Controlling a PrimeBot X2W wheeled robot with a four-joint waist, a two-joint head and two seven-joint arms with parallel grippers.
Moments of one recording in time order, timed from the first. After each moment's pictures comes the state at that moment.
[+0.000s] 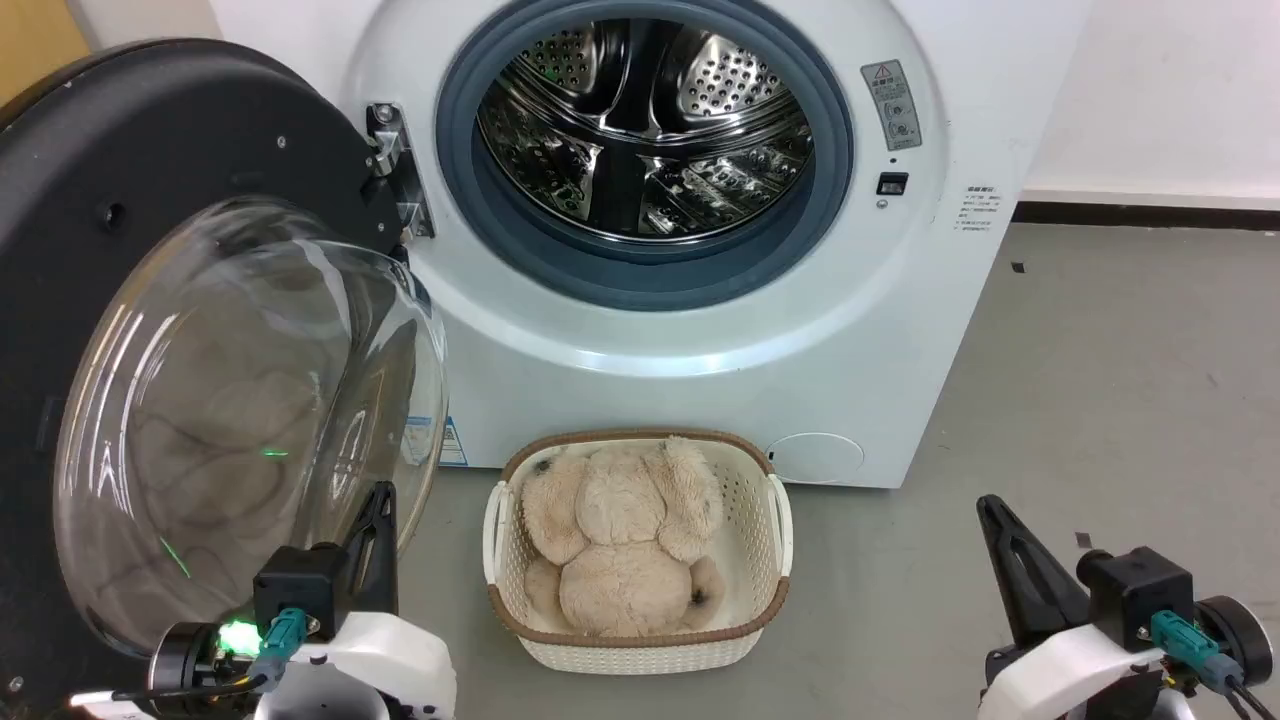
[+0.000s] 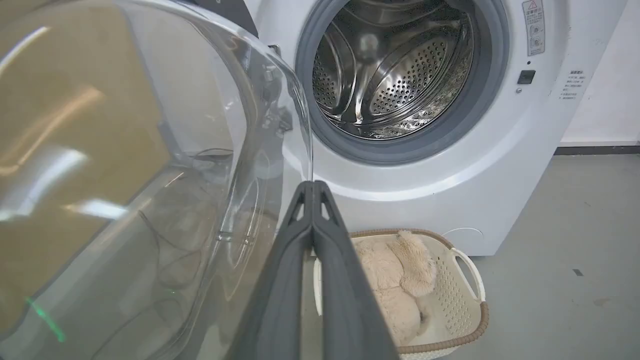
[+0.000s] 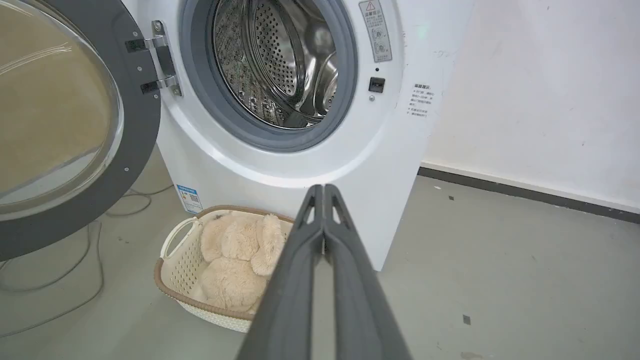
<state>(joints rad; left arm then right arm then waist) -0.01 0.05 0.00 0.00 0.00 0.01 0.00 0.01 -0.06 0.00 0.00 0.01 0.13 0.00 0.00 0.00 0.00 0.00</state>
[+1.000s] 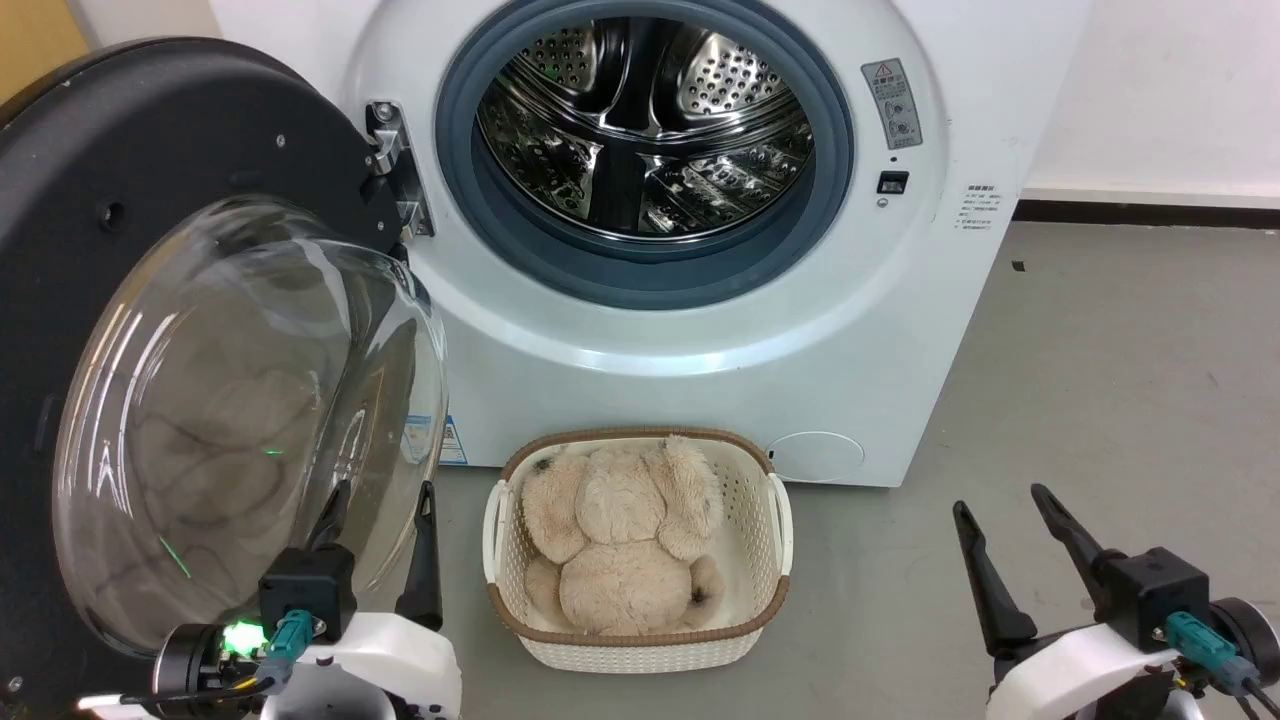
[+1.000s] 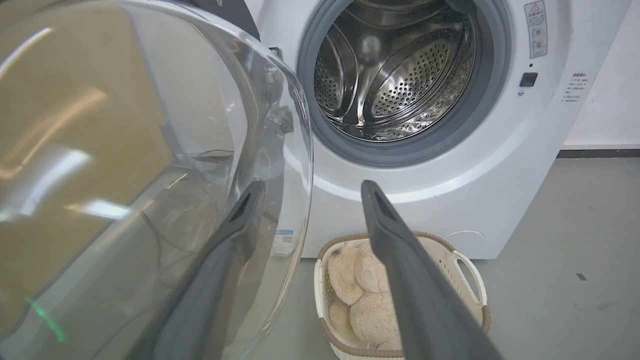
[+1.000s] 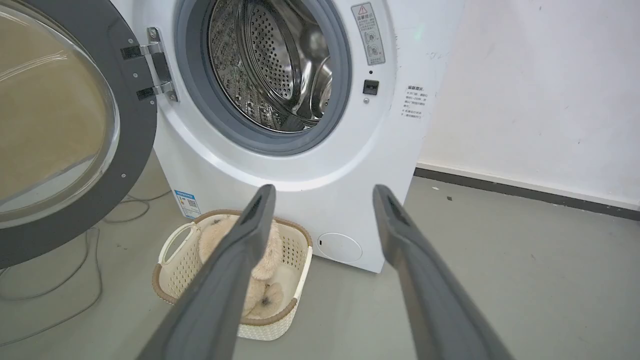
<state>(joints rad) -0.01 0.05 -0.01 0.01 0.00 0.03 -0.01 0.01 -0.06 -0.01 0.00 0.02 0.13 -0.01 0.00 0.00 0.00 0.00</state>
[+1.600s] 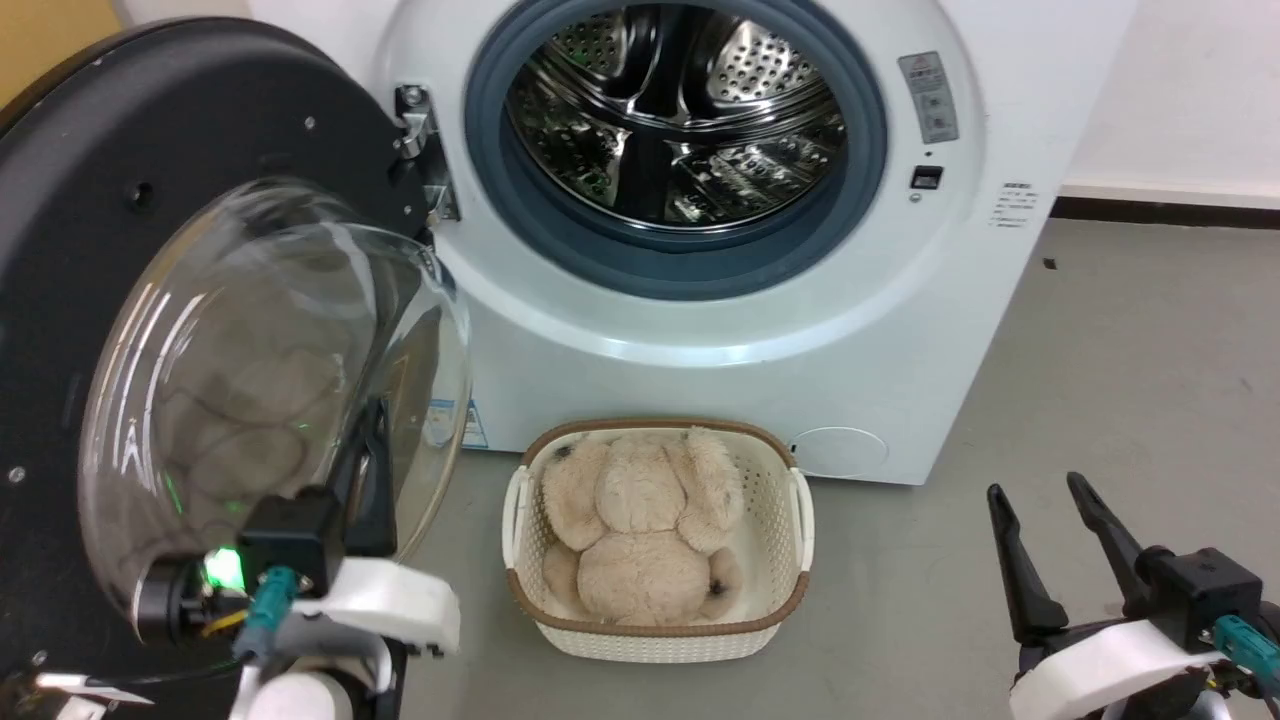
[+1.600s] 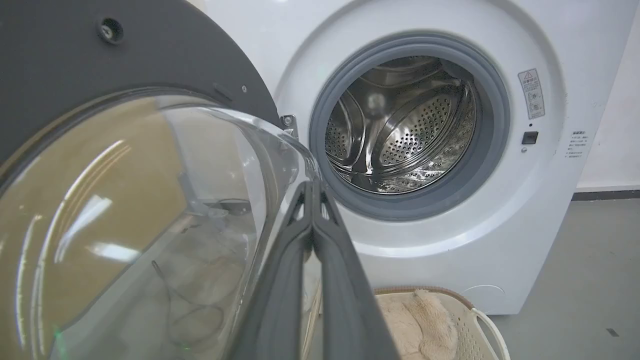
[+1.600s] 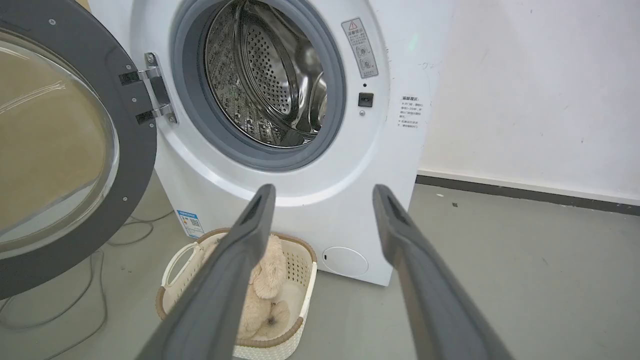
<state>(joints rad) -0.09 0.08 -0.05 -0.06 -0.01 0.06 -0.05 0.01 -0.06 -0.05 -0.01 0.07 0.13 -0.05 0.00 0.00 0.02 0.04</state>
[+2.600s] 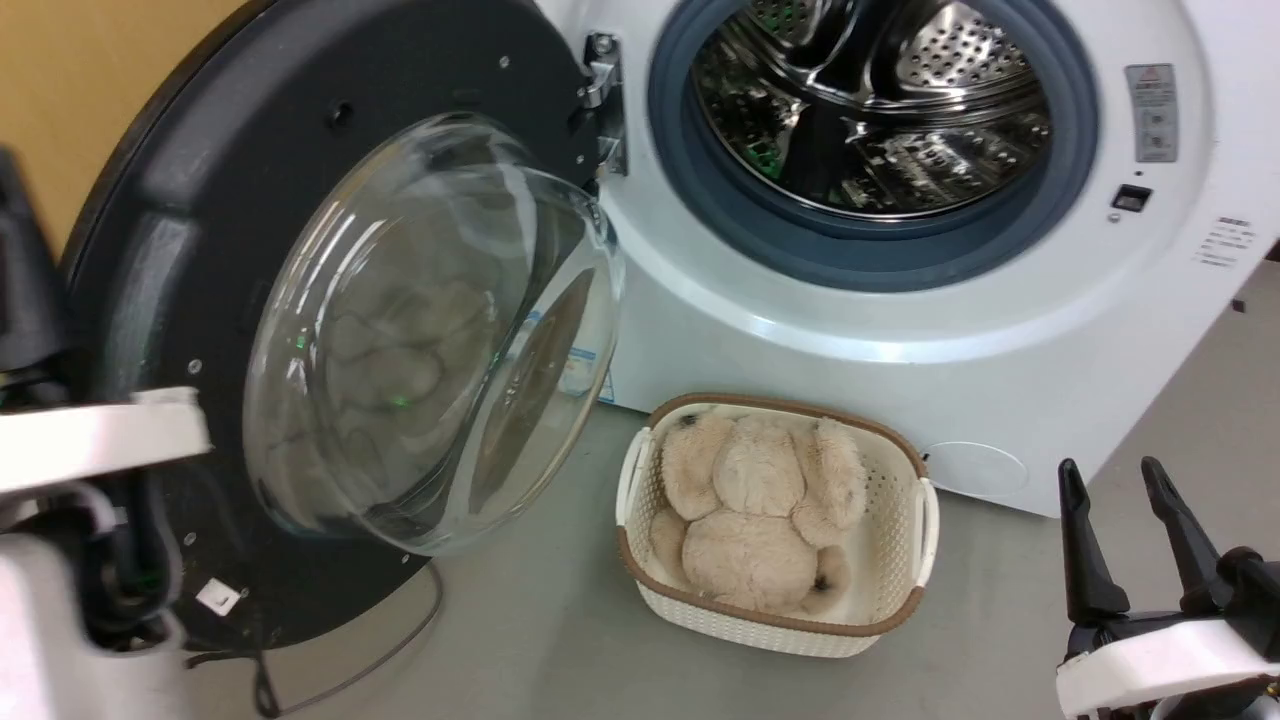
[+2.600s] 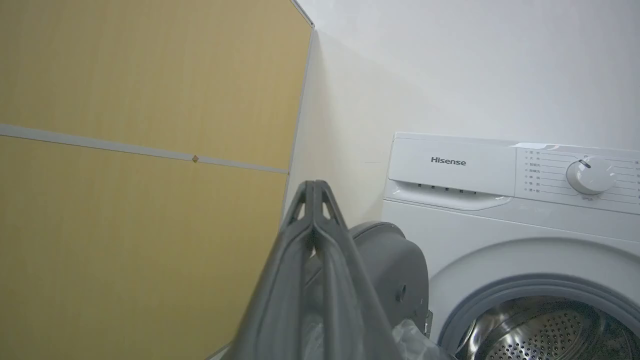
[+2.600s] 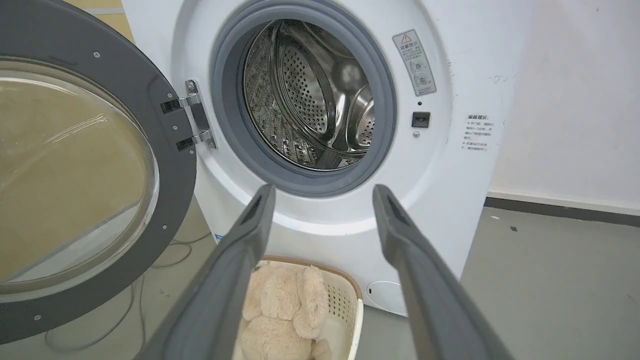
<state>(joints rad) -0.36 0.13 0.24 -0.20 -0.26 -0.03 -0.11 0.01 -0.06 -0.12 -0.03 0.14 0.13 -0.11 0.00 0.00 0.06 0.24</state>
